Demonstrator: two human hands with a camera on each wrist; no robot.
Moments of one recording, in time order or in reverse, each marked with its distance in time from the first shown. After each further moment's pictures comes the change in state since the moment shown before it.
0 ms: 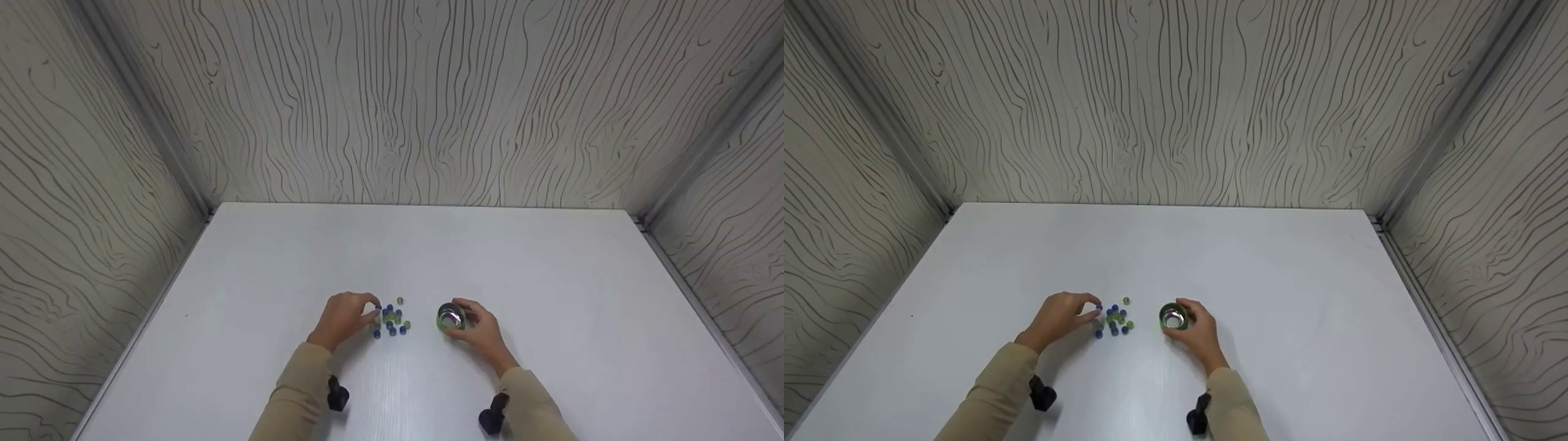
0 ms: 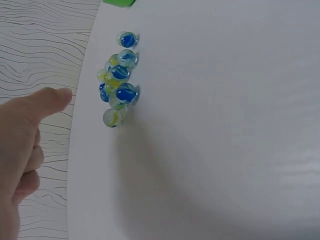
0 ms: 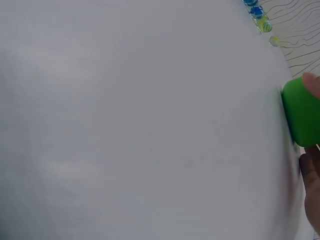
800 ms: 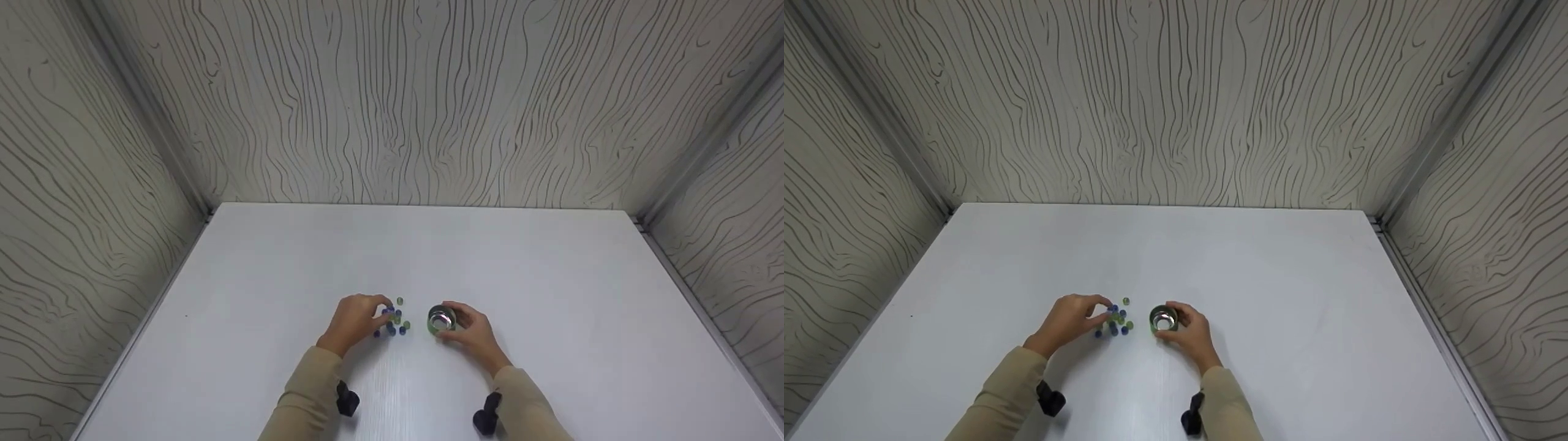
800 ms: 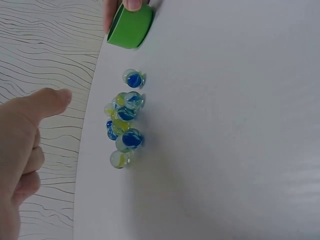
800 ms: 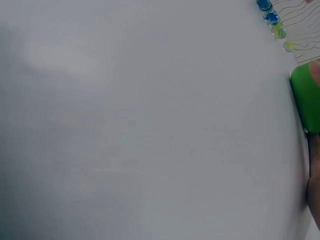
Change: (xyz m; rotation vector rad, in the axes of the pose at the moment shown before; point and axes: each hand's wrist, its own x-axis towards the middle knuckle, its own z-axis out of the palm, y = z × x) left_hand 0.003 0.020 0.004 -0.053 0.026 0.032; right_hand 0.001 0.002 0.009 0.144 -0.090 0.028
